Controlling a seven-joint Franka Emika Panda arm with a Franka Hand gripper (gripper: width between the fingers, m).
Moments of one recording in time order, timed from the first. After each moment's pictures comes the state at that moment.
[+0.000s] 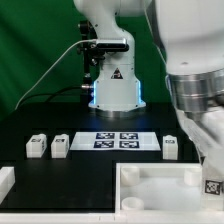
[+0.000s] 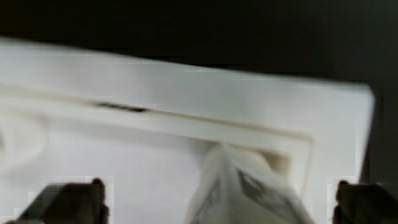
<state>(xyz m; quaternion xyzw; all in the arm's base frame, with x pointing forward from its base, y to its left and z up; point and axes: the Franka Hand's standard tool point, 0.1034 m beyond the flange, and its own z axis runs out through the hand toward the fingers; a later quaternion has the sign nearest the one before) 0.619 0.129 0.064 -0.80 0.59 0.08 0.06</state>
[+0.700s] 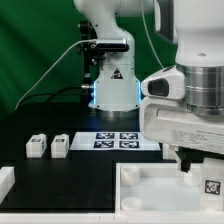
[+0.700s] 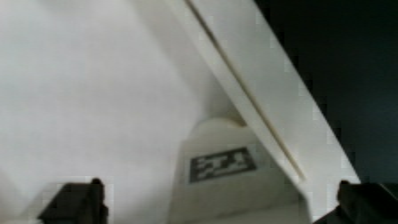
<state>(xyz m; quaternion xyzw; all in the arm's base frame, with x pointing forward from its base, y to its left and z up) 0.627 0.115 0.069 -0.96 0.27 0.04 0.04</state>
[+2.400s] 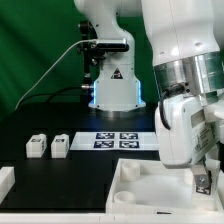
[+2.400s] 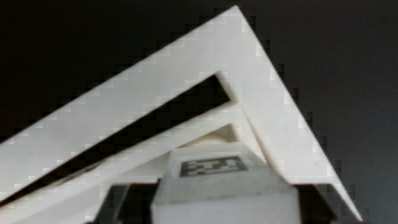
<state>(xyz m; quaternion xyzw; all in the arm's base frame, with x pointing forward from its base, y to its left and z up) 0.628 0.108 0.067 -0.49 0.86 0.04 0.14</state>
